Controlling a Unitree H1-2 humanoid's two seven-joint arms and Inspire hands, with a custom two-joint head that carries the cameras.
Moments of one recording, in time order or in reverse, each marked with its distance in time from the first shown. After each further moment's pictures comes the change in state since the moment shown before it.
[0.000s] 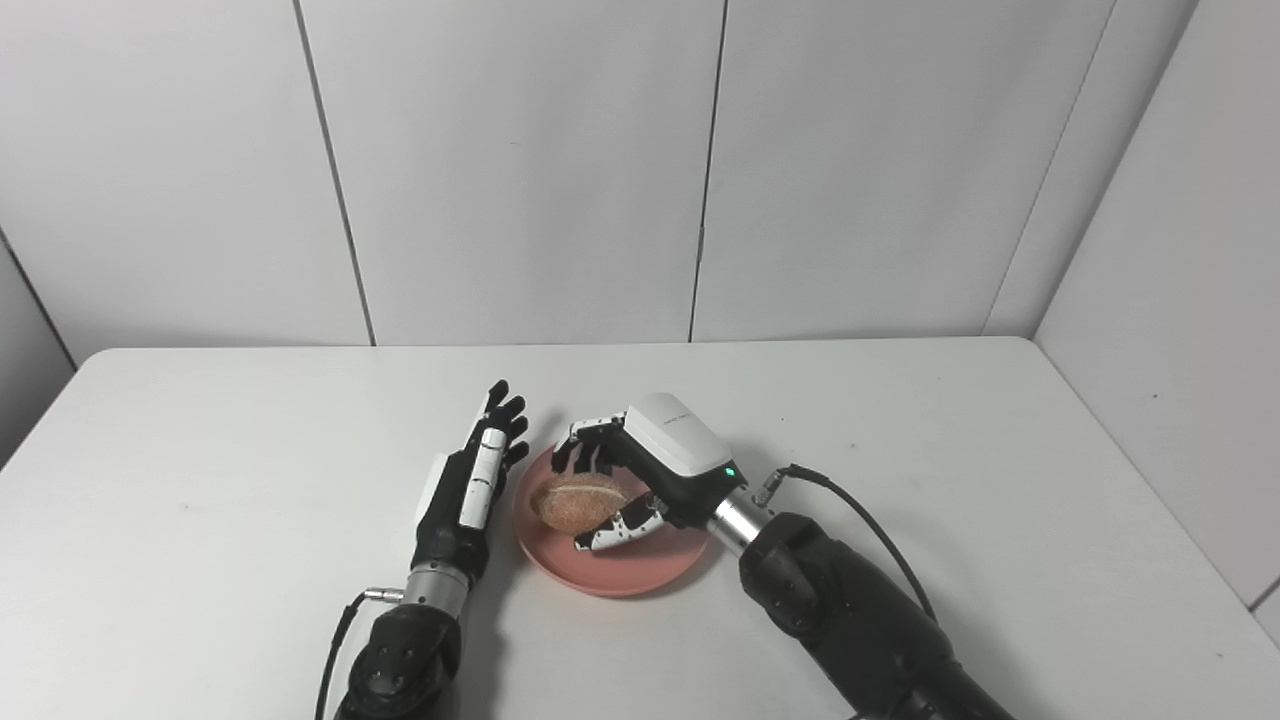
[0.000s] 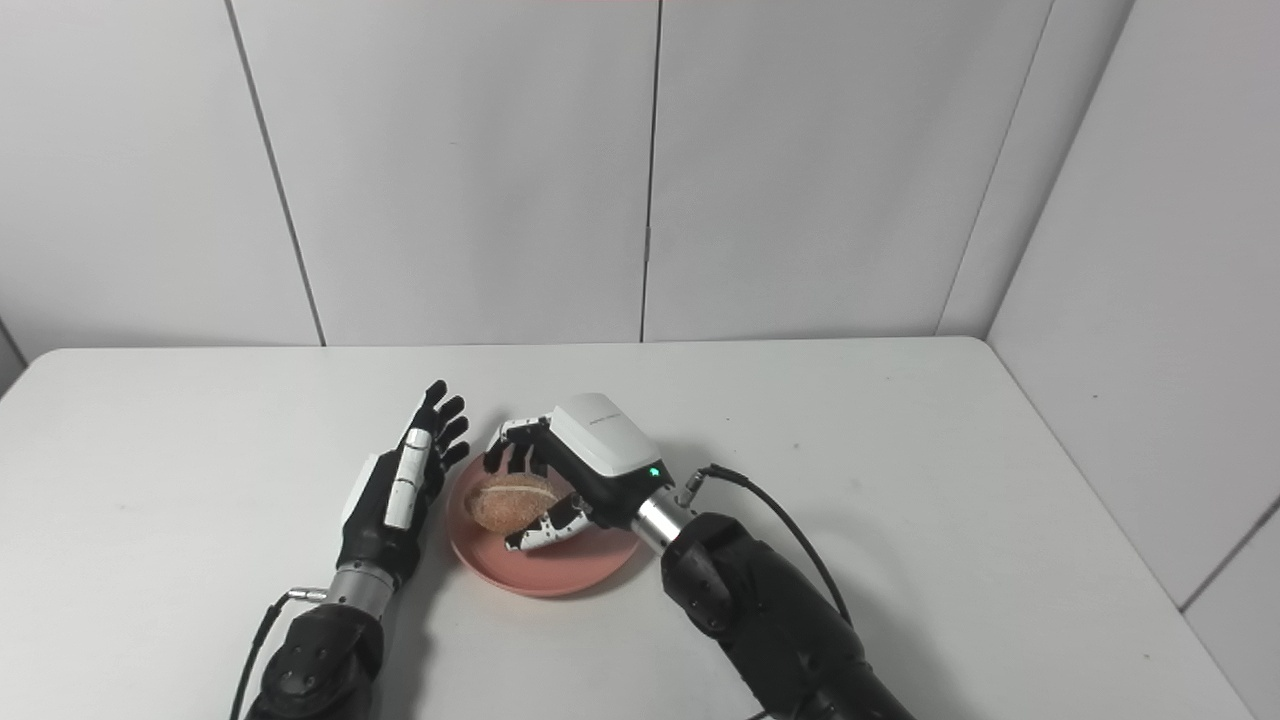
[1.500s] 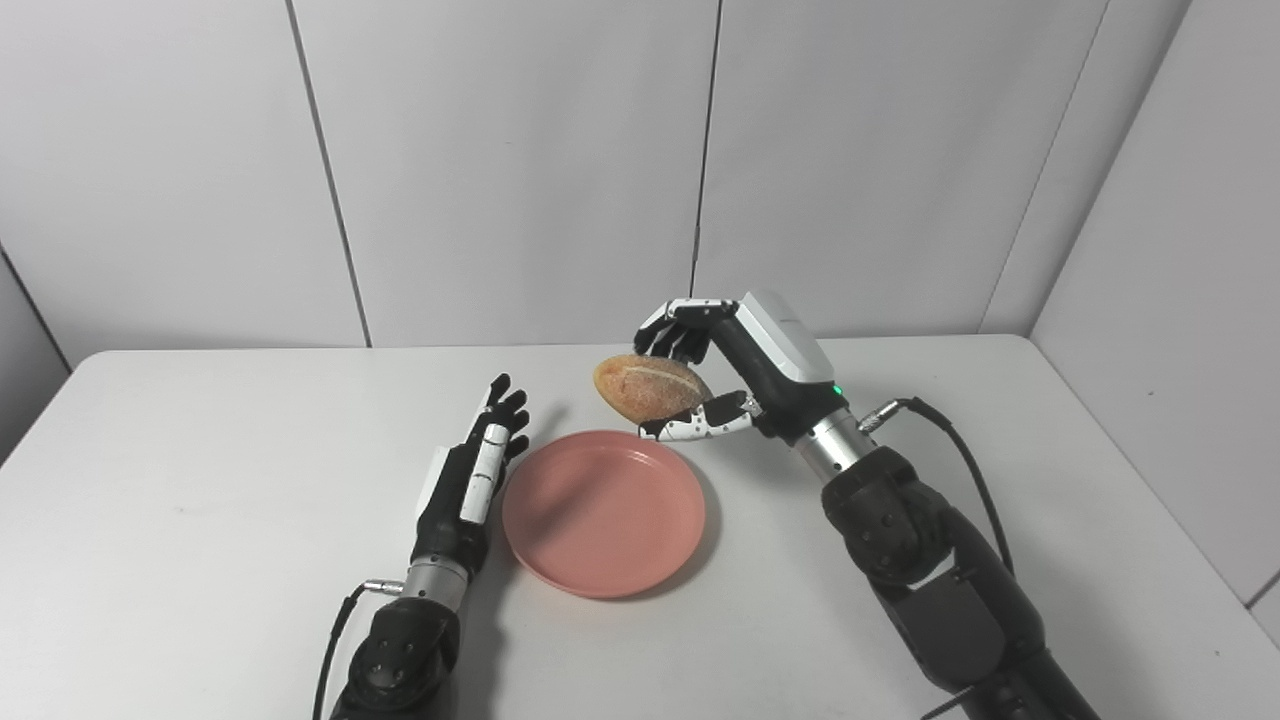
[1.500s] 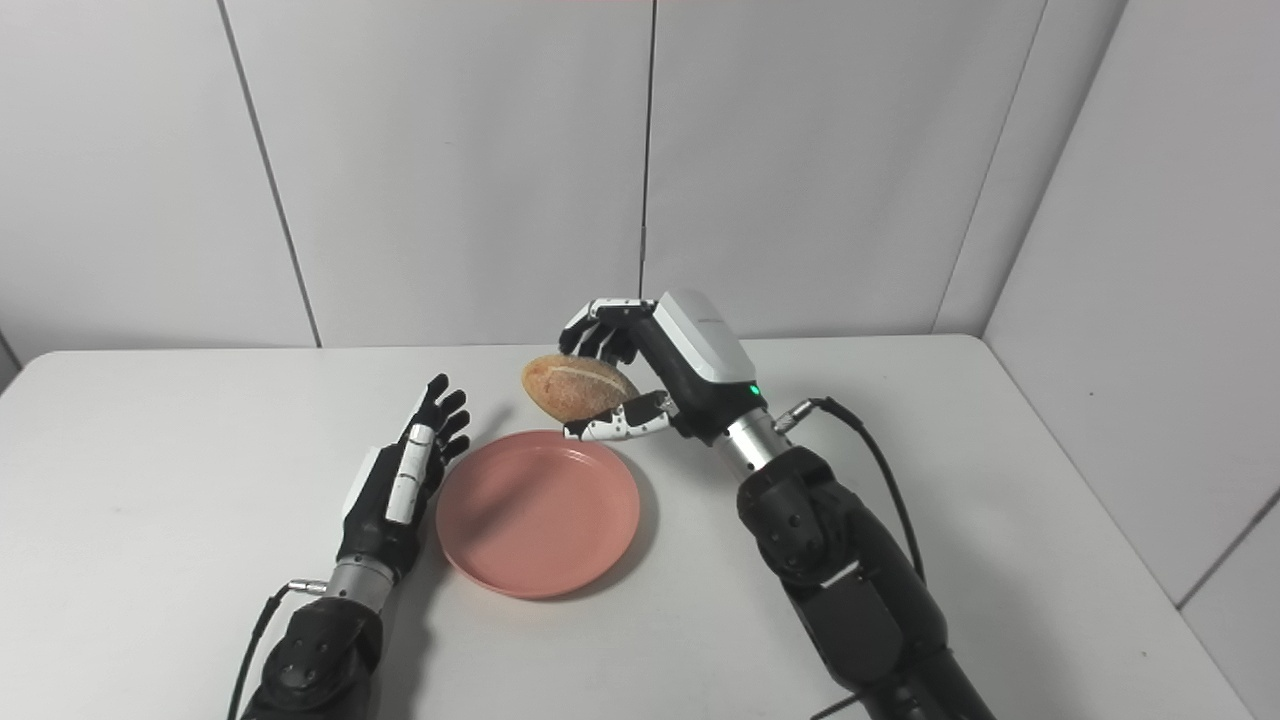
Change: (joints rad) left arm -0.019 0.009 -0.015 0.034 0.020 -0.032 0.005; right arm 0.040 -0.048 -0.155 -0.318 0.205 0.152 0.098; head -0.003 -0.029
